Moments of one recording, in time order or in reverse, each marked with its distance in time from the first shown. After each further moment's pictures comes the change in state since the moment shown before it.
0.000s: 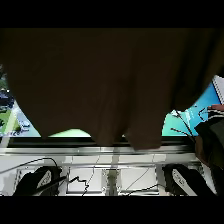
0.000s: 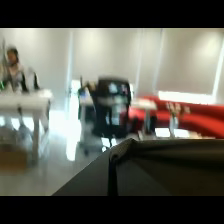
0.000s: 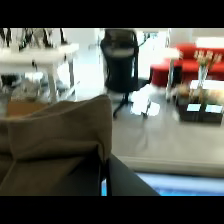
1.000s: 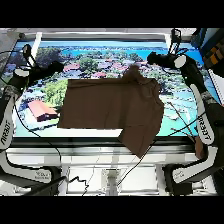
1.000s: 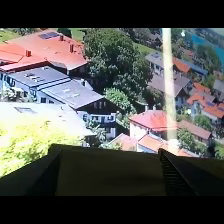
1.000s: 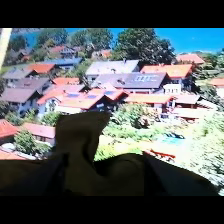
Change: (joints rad) left arm 0.009 -0.737 0.000 -0.183 -0.209 -0.029; right arm 0.148 -0.769 0.000 0.060 -0.102 0.054
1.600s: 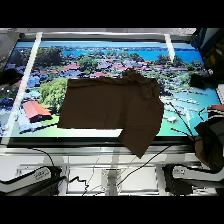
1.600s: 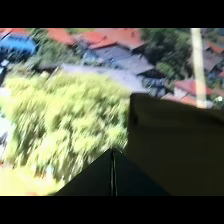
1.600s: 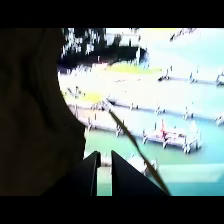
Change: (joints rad) left arm 0.446 0.339 -0.105 0.177 -0.486 0.051; right arm -0.467 0.295 -0.242 -0.059 0.699 -0.143
